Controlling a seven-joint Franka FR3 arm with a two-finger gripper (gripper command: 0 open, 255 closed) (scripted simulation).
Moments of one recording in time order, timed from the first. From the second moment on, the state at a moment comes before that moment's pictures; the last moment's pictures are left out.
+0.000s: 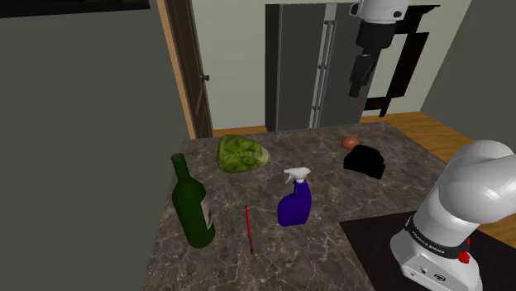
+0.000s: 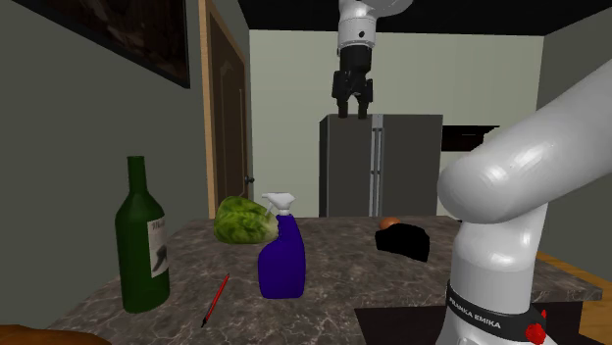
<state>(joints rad) -0.02 -0.83 0.07 -2.31 0.02 1.54 -0.16</state>
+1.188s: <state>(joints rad) 0.24 -0.70 0.19 -2.58 0.22 1.94 -0.37</state>
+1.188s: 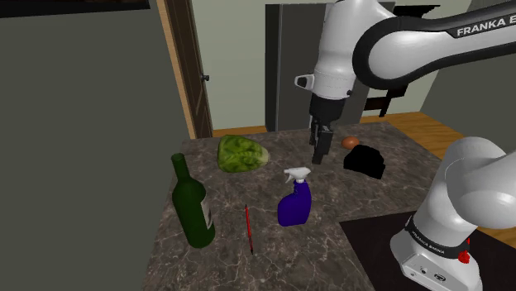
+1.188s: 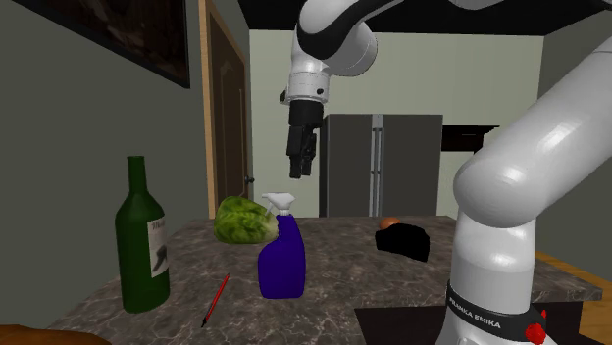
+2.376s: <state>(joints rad) 0.29 -0.62 0.23 -2.68 0.27 2.11 -0.41</state>
